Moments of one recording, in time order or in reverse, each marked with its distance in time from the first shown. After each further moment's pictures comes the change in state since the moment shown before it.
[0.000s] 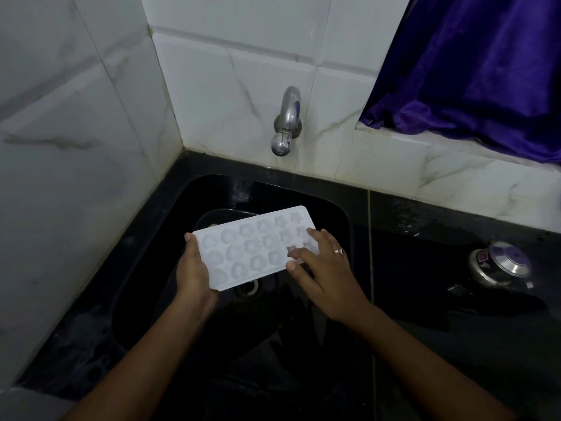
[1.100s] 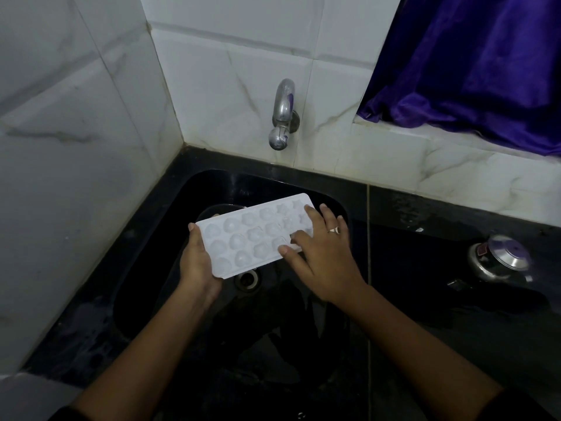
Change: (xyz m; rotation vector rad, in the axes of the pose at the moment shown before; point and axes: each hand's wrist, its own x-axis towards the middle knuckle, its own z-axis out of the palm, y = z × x) left_hand -0.009 0.002 0.011 -0.031 -0.023 0.013; right_hand 0.015 -0.007 -0.017 -0.228 0.036 -0.066
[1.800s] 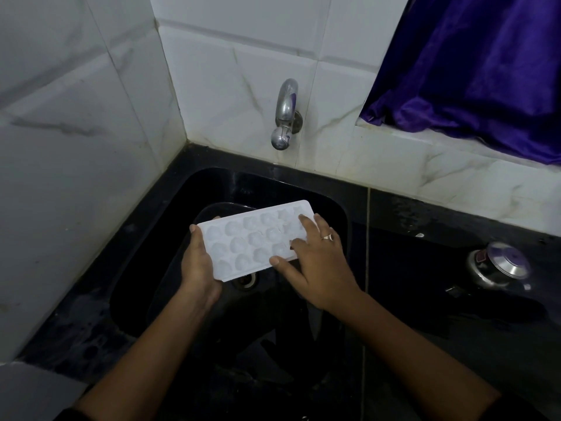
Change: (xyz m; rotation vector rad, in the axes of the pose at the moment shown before) left_hand -0.005 -0.013 -0.004 -0.002 -0.003 0.008; right_hand -0.009 -0.001 0.004 -0.012 -0.048 -0.032
